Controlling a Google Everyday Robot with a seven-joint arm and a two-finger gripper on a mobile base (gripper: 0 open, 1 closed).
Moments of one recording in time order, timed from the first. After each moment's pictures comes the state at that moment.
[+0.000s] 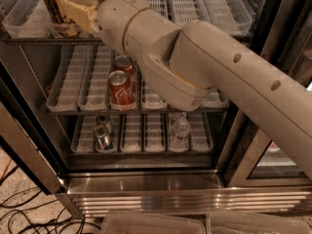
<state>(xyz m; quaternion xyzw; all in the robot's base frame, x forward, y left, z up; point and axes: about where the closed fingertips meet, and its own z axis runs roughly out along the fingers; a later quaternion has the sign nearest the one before) 0.576 0.115 1.108 -0.30 0.54 0.24 0.75</state>
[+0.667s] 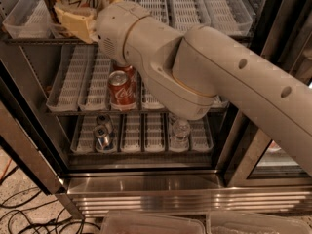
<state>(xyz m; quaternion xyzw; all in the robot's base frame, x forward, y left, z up) 0.554 0.119 1.098 -0.31 0.55 0.26 0.73</state>
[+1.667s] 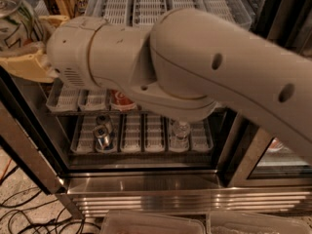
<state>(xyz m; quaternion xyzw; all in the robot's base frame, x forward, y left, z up) 0.460 0.179 1.075 -0.46 0.55 0.28 0.64</state>
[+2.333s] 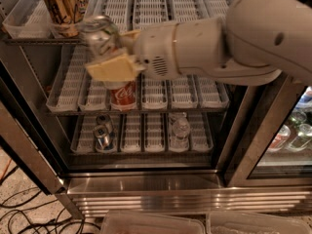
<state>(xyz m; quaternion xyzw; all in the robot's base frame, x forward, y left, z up) 0.494 0.090 1.025 -0.49 0.61 0.32 0.53</state>
